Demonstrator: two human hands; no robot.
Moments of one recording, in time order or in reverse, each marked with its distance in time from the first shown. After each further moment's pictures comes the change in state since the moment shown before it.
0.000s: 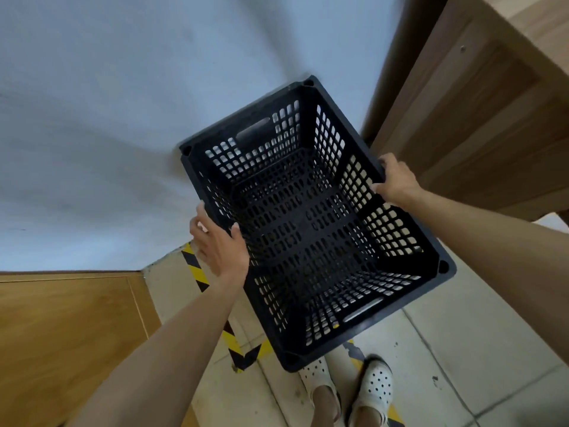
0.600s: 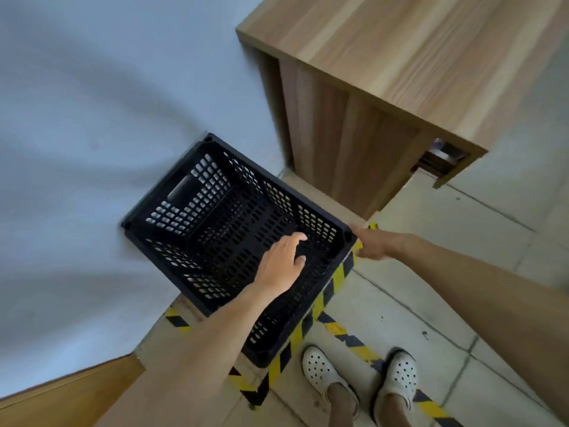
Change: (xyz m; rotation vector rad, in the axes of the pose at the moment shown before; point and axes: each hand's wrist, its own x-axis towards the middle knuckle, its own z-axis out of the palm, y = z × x) left_hand -0.144 0.135 -0.004 0.305 -0.873 0.956; right_hand -0.144 0.148 -0.034 -0.079 -0.484 0.113
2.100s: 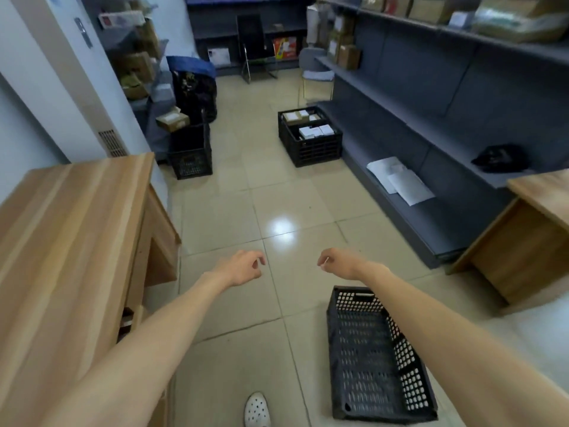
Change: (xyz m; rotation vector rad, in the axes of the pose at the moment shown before) left_hand 0.139 0.813 0.027 0.569 -0.333 0.867; right_hand -0.520 0.560 -0.170 0.654 0.824 0.463
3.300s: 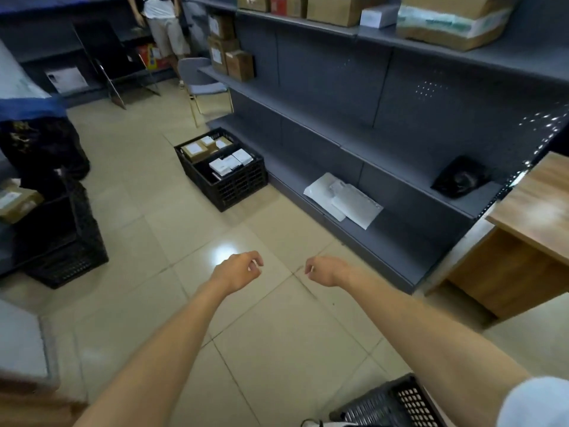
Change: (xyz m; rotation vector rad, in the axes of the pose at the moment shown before) left_hand 0.582 0.072 -0.215 -0.041 -0.071 0.268; right_hand 0.449 0.142 -0.282 0.004 0.049 0.311
